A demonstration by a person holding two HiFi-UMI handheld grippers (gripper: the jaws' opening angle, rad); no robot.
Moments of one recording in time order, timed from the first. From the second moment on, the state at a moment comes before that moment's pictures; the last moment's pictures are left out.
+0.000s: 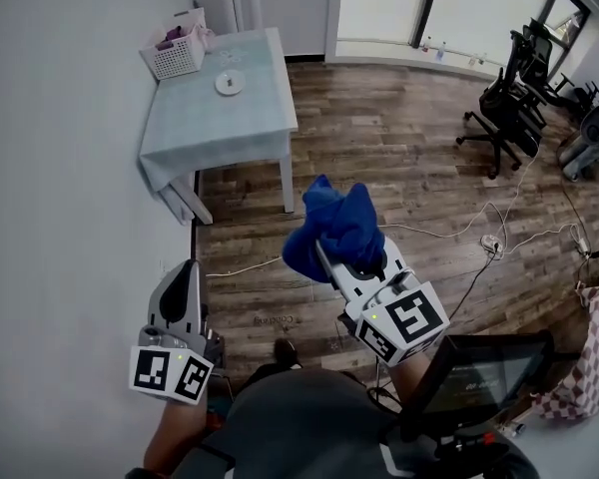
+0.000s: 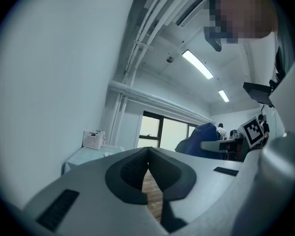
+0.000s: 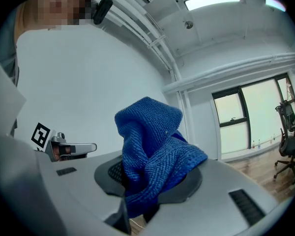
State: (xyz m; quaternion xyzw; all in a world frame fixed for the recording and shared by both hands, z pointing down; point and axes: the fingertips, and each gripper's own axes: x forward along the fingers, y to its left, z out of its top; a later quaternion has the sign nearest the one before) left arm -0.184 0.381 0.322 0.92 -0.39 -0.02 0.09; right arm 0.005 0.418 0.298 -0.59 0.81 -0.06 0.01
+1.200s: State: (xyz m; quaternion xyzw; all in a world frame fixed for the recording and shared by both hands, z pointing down) left arm -0.023 0.150 0.303 0.89 -0.44 -0.02 0.07; right arm 0.165 0.195 0.281 -0.53 0.84 -0.05 0.04
